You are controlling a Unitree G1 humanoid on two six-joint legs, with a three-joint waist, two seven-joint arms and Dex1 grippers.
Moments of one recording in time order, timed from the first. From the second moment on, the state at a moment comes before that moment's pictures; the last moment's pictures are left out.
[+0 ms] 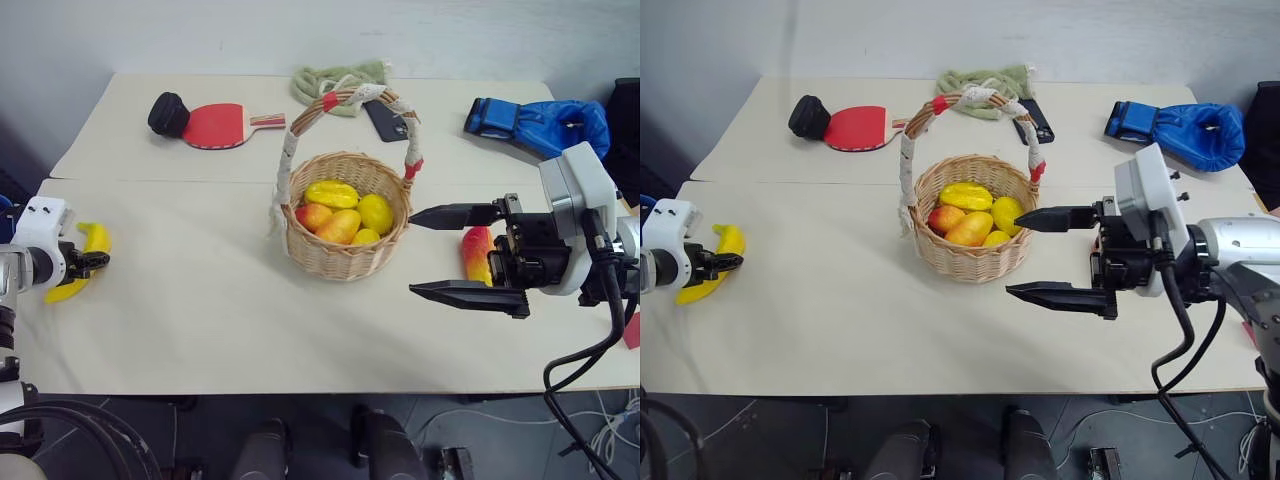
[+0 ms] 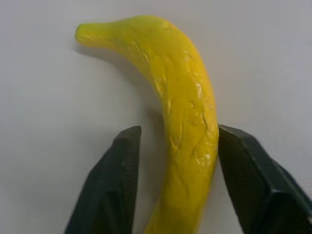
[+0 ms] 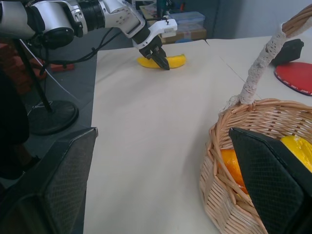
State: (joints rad) left arm -0.68 1.04 0.08 0.64 -0.20 0.82 -0.60; right arm -0.48 -0.98 -0.25 -0.51 1.03 0.78 1.03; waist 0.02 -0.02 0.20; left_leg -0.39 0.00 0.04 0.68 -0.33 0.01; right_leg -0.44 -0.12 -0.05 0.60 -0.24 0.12
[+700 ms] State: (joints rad) left arm -0.54 1.15 0.27 -0.52 -0.84 1.29 -1.04; right arm -0.37 -1.01 -0.37 -0.48 0.99 0.81 0.95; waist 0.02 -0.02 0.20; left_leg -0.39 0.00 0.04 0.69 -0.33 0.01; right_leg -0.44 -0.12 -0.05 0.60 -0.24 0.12
